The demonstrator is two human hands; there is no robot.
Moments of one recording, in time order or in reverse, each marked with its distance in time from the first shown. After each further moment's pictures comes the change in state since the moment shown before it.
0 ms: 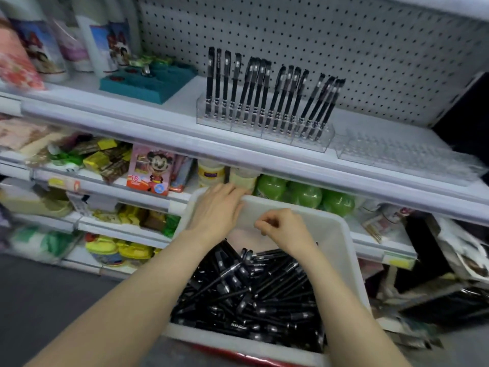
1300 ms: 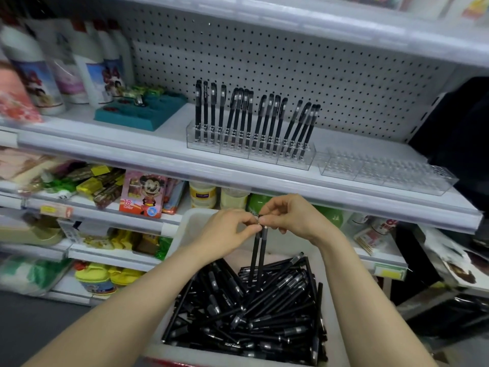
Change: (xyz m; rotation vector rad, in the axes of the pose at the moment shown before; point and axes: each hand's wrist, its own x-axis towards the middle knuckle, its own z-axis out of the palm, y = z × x) left_hand 0.009 0.032 -0.018 -0.402 -0.147 0.035; right_hand 0.013 -0.023 -0.075 0.332 -0.153 0.019
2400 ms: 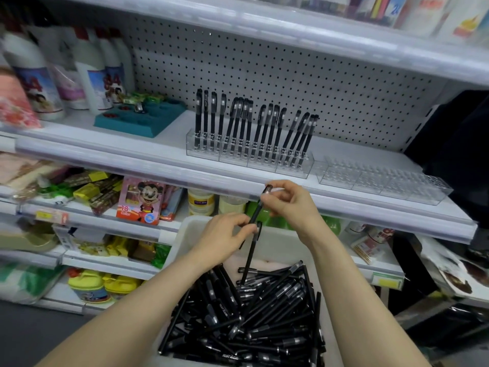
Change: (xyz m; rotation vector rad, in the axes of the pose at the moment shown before) left_hand 0.004 -0.002 -0.001 -0.007 0.084 -0.033; right_hand 0.013 -0.016 0.003 0.366 0.300 -0.061
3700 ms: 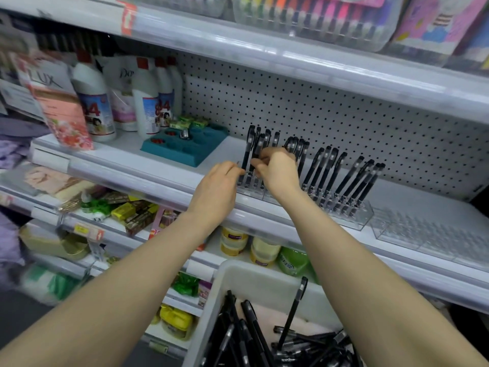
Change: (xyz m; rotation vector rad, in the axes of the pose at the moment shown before) left_hand 0.097 -0.059 -0.128 0.506 0.383 0.061; right_hand 0.165 -0.080 0.120 -0.694 0.132 -0.307
